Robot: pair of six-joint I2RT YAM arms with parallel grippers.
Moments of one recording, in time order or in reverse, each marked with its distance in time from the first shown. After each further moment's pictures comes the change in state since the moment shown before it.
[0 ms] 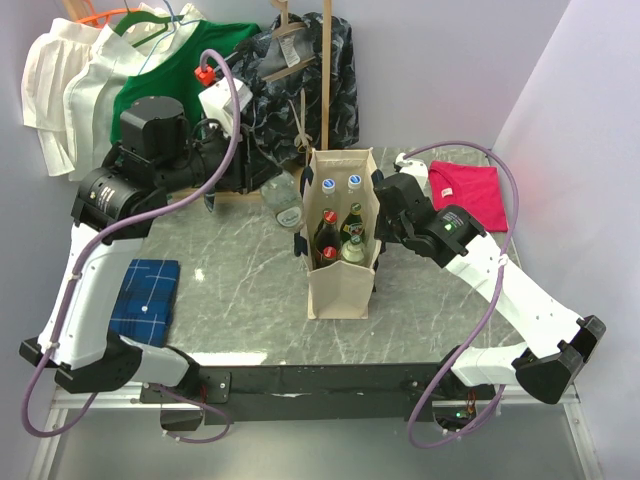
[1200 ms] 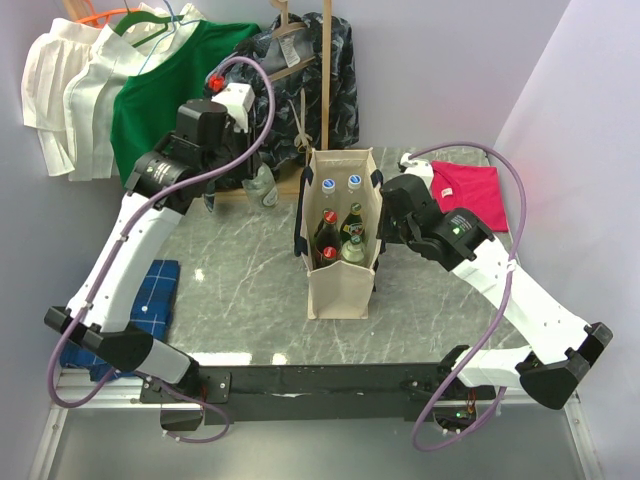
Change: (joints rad) left arm 0.047 0.101 -0.174 0.071 -0.444 -0.055; right arm 0.000 -0.035 0.000 -0.011 0.000 -0.012
